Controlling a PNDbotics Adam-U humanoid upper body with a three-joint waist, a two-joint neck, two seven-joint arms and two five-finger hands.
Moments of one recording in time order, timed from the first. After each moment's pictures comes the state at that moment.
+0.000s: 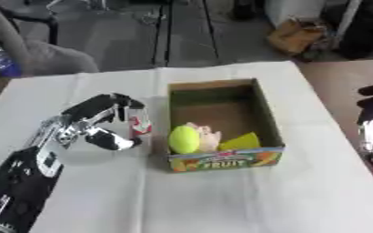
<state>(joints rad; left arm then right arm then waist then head) -0.71 0.43 -0.06 -1.13 -0.79 -0.42 -0.29 -0.29 -0.33 0.11 -1.98 0.47 -0.05 -0.11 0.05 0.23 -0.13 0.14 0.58</state>
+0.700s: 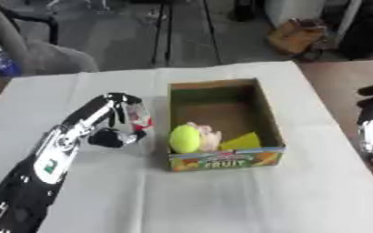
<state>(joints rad) -0.68 0.39 -0.05 -1.16 -0.53 -0.31 -0.21 -0.29 -0.33 0.11 -1.98 0.47 -0.05 -0.11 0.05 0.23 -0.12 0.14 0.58</state>
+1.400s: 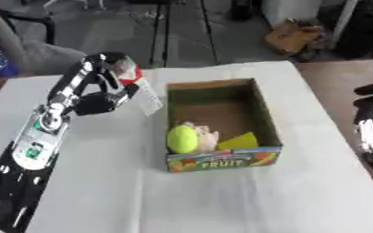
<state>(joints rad) -0.72 0.40 0.01 -1.35 -0.30 -0.17 -0.19 -0.29 -0.33 0.10 -1.98 0.47 -0.05 -0.11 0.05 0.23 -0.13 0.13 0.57</state>
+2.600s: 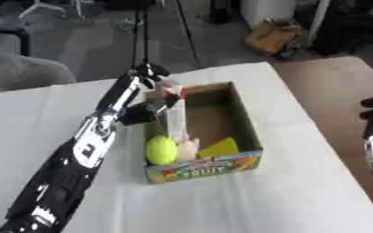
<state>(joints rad) -0.87 0.32 -0.09 -1.01 -0.70 -0.49 0.11 -0.32 -0.33 0.12 -1.98 0.45 -0.07 -0.08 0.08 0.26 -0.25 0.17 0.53</state>
